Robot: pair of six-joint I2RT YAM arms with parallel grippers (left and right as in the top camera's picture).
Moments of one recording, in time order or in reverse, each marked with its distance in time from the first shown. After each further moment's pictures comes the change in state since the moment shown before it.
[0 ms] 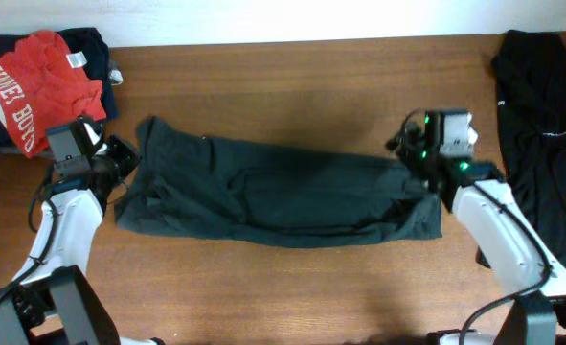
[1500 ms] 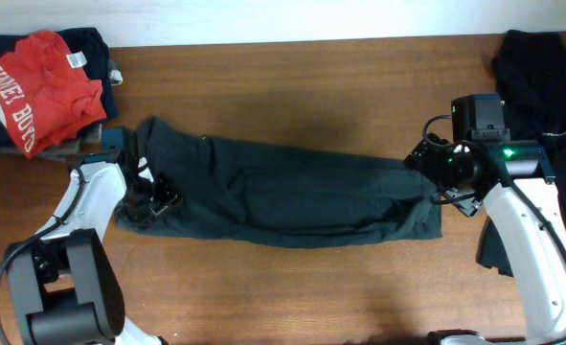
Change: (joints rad) left arm -0.138 0.159 0.132 -0.662 -0.018 0.112; right arm -0.039 -0.091 0.242 -0.643 -0.034 -0.095
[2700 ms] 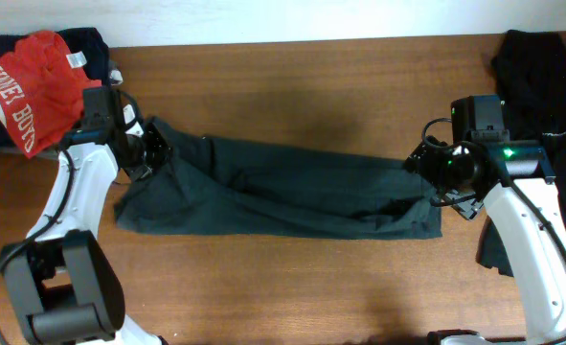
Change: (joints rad) left arm 0.000 0.027 0.193 0.185 0.107 -0.069; right arm 0.000 0.000 0.000 -0.026 -0.021 0.000
